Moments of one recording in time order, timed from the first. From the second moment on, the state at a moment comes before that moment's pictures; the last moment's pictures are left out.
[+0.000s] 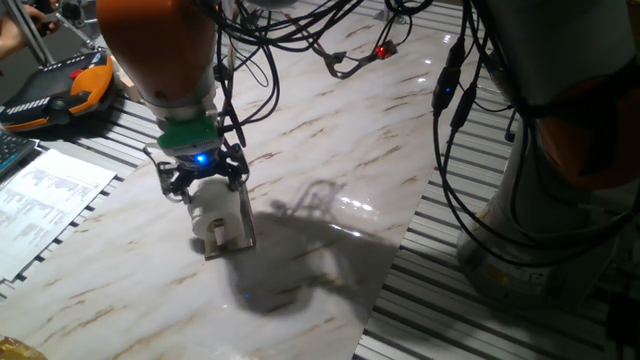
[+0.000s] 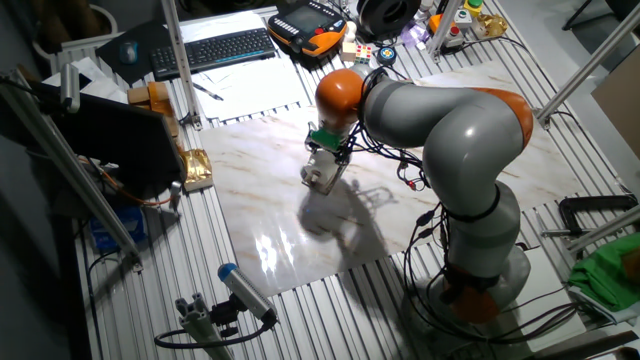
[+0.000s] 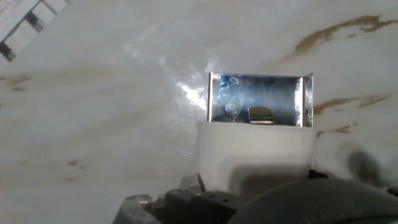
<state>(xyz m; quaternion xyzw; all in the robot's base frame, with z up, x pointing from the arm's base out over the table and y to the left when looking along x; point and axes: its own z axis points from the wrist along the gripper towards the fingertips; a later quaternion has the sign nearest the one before) 0.542 0.171 0.092 0.38 0.92 0.00 0.06</state>
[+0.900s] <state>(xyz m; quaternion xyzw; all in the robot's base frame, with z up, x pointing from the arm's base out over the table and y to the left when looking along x) 0.542 0.166 0.104 0.36 0.93 -0.02 0.07</state>
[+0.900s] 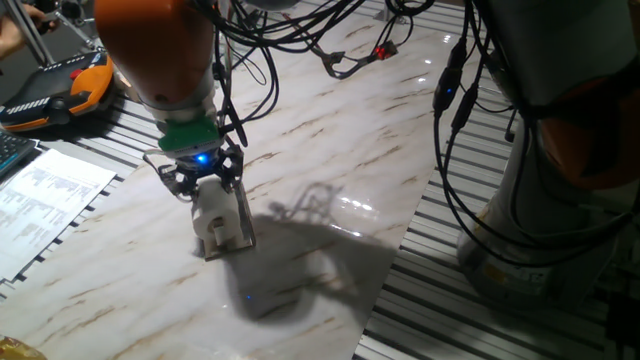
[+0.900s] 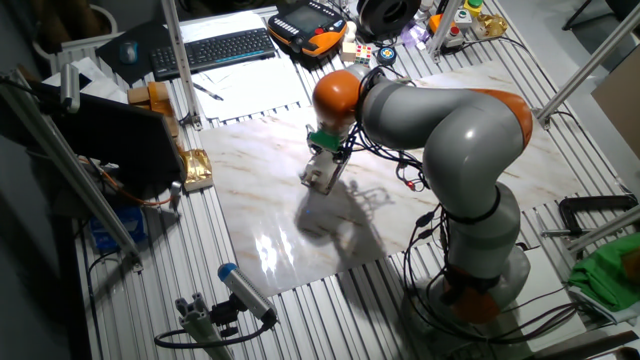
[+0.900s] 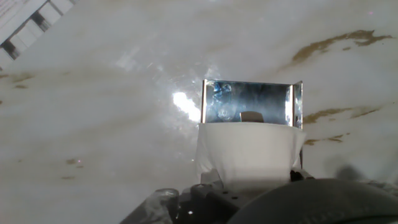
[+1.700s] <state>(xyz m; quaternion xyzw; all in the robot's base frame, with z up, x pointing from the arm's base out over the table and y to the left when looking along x) 0.555 0.148 0.119 0.36 0.93 -0.03 0.07</state>
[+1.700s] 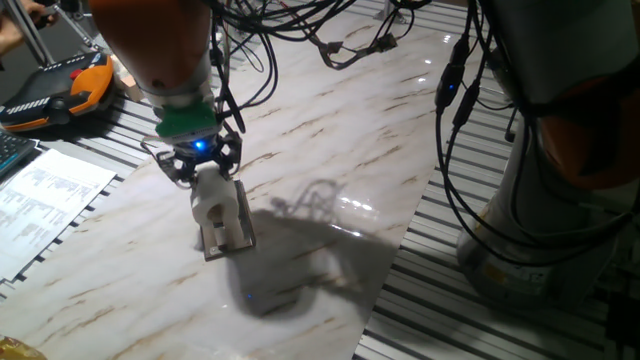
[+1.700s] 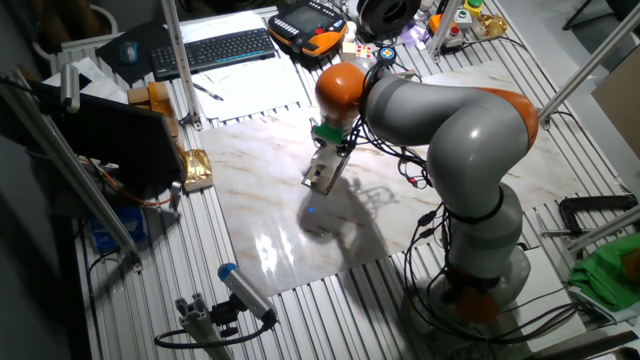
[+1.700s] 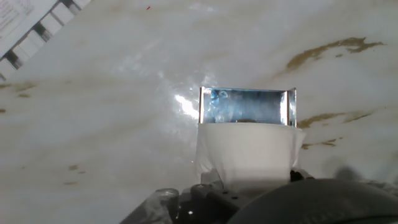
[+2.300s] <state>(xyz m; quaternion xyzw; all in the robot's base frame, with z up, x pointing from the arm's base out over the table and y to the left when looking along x) 0.576 0.123 0.124 0.36 0.93 -0.02 0.07</state>
